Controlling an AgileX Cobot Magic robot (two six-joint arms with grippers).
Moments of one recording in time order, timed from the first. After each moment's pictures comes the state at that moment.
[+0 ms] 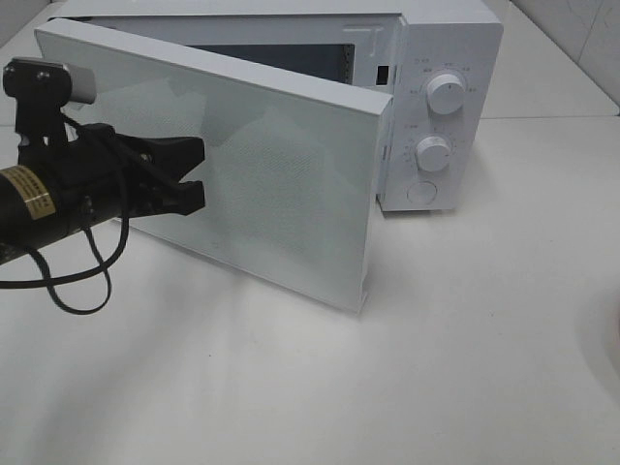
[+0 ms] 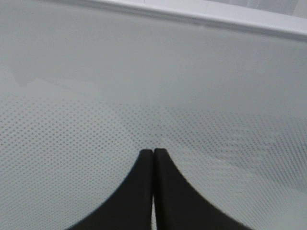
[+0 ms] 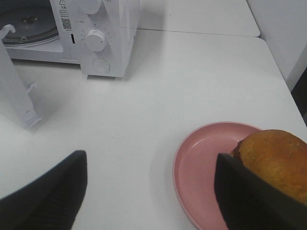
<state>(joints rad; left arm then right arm) -0.48 1.69 -0.55 0.28 -0.87 -0.31 0.12 0.00 -0.49 -0.10 0.97 0.05</state>
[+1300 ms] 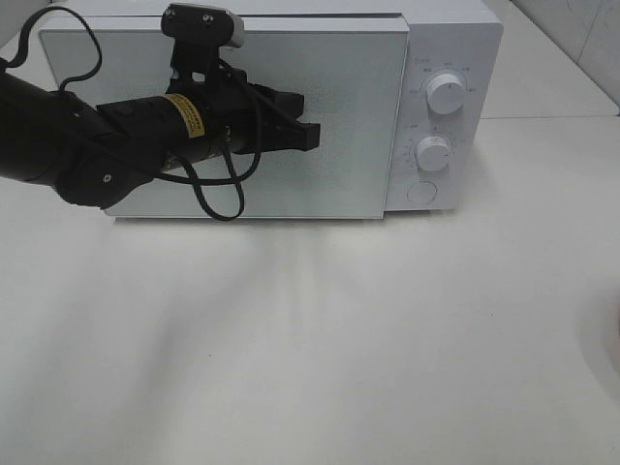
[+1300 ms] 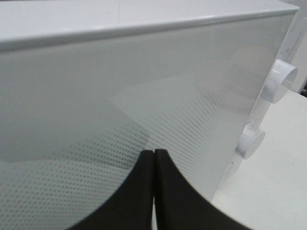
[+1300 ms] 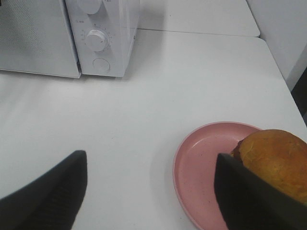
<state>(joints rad) -0.58 1.97 -1.06 0.27 -0.60 -0.30 0.12 0.00 -0.49 -0.10 0.97 0.05</state>
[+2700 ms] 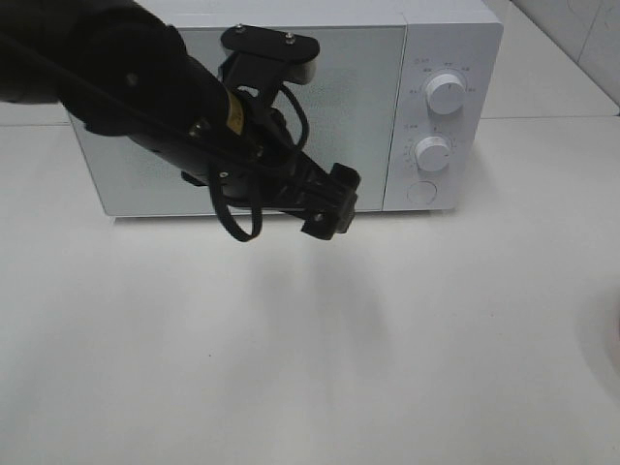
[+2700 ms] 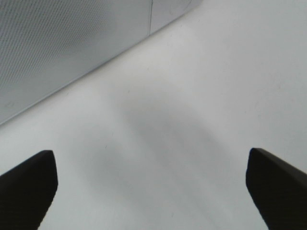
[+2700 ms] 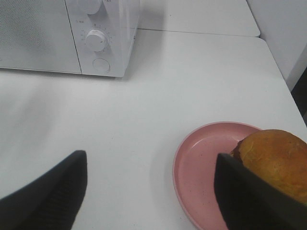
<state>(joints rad) -0.83 1.76 -1.18 0.12 0.41 -0.27 0.12 0.00 -0.49 -0.10 0.97 0.05</state>
